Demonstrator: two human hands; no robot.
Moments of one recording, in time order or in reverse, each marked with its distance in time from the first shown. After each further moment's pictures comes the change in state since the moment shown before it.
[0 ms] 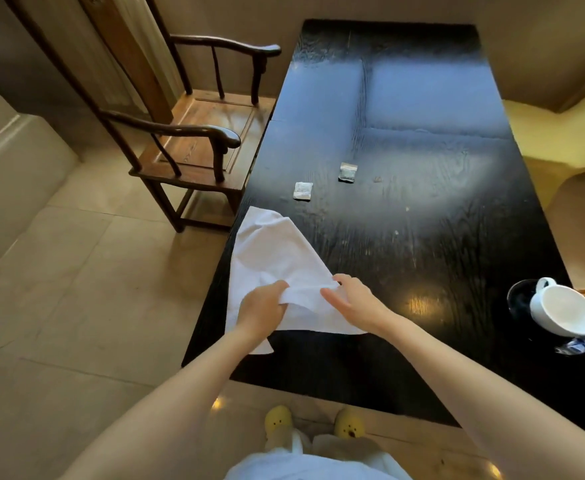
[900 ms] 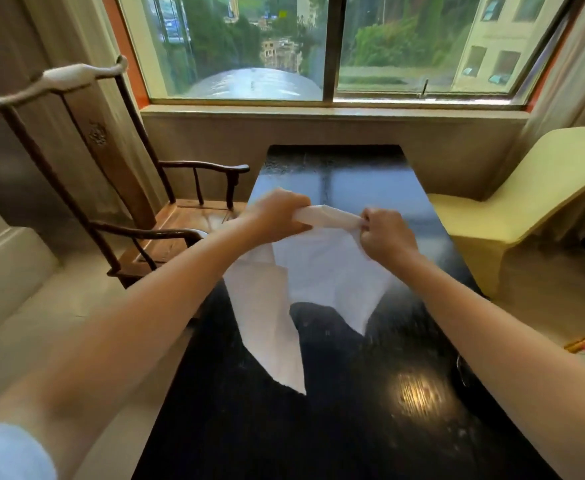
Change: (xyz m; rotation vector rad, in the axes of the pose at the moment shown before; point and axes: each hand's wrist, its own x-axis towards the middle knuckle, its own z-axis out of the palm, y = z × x) left_hand 0.101 0.215 -0.191 0.420 0.247 0.540; right_hand -0.041 -0.076 -0.233 -0.286 0.839 -0.191
